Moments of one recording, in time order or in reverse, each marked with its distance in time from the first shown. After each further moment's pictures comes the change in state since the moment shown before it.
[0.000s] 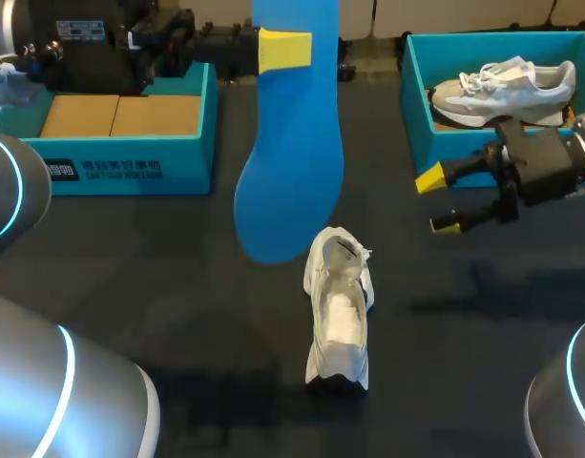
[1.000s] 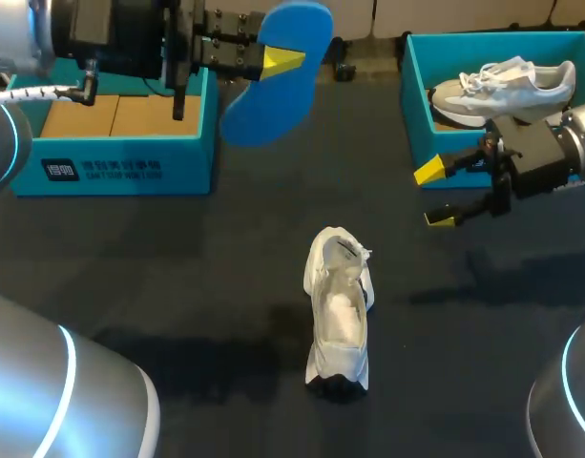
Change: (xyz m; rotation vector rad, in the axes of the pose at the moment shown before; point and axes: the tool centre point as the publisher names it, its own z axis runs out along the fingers) left arm -0.093 0.022 -0.008 -0.226 -0.086 0.878; right arm -0.009 0.011 0.000 0.050 0.030 -0.003
